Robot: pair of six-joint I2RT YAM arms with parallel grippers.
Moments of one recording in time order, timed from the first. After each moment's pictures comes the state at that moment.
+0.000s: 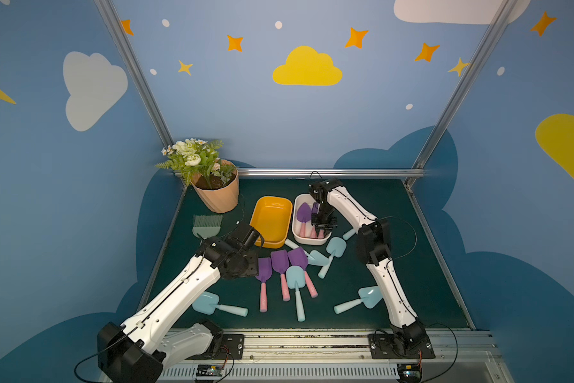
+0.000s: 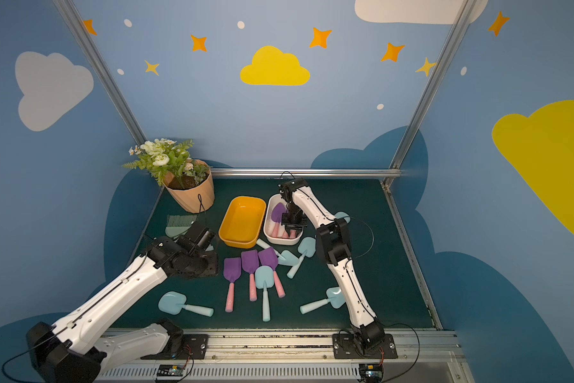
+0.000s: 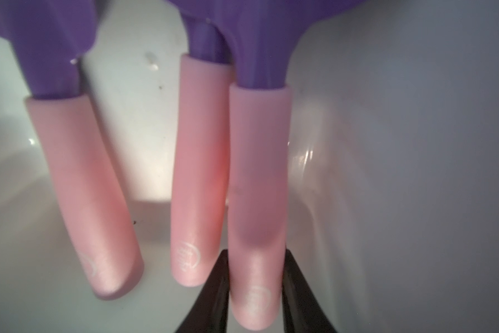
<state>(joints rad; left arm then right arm) -0.54 1.13 1.04 -1.18 -0.08 -0.65 0.53 2.59 2.50 -1.60 -0.16 0.52</state>
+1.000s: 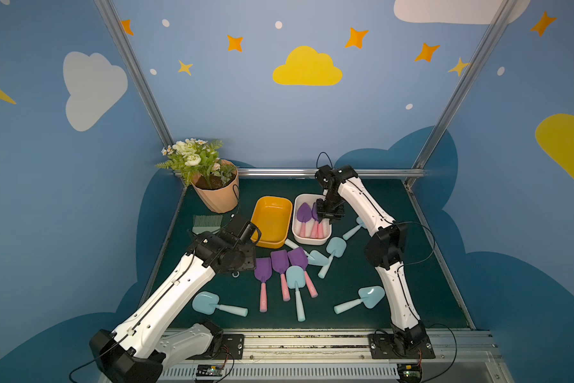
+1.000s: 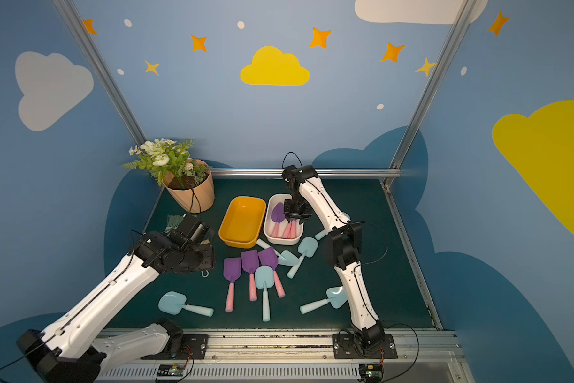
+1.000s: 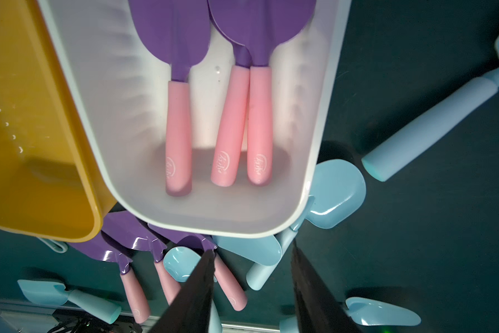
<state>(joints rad) -0.53 1.13 1.20 -1.29 -0.15 -0.65 0.53 2.35 2.51 -1.63 -0.10 0.52</state>
